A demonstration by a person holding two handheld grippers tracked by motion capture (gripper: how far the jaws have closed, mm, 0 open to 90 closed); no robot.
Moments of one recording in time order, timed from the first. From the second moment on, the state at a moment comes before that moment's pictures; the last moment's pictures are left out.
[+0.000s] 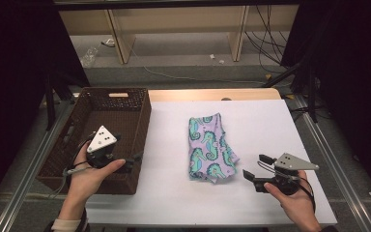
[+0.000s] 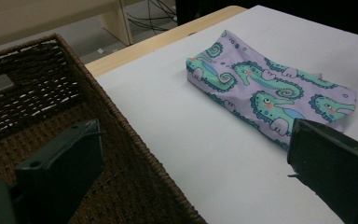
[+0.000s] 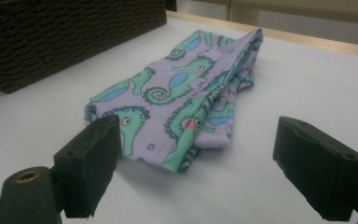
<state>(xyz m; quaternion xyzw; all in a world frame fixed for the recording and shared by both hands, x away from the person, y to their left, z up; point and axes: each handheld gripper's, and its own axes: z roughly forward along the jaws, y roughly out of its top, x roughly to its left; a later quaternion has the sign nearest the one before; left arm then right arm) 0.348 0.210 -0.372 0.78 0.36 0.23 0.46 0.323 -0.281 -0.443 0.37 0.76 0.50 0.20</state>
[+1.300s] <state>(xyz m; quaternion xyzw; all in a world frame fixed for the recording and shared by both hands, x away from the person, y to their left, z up) 0.400 0.079 -0.386 0.83 0.34 0.07 0.44 0.322 -0.284 -0.436 0.37 0.75 0.50 0.21</state>
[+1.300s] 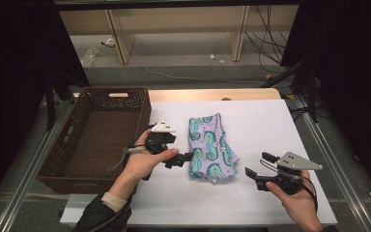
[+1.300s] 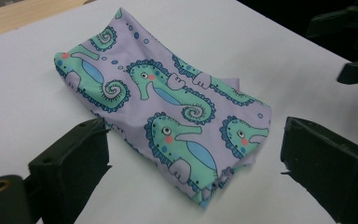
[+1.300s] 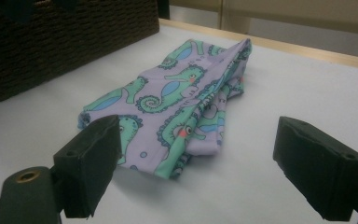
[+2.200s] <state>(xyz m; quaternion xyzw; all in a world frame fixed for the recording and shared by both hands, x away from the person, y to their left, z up) 0.448 0.044 -0.430 0.84 0.39 0.03 0.38 0.321 -0.284 -0.436 0.37 0.75 0.50 0.21</state>
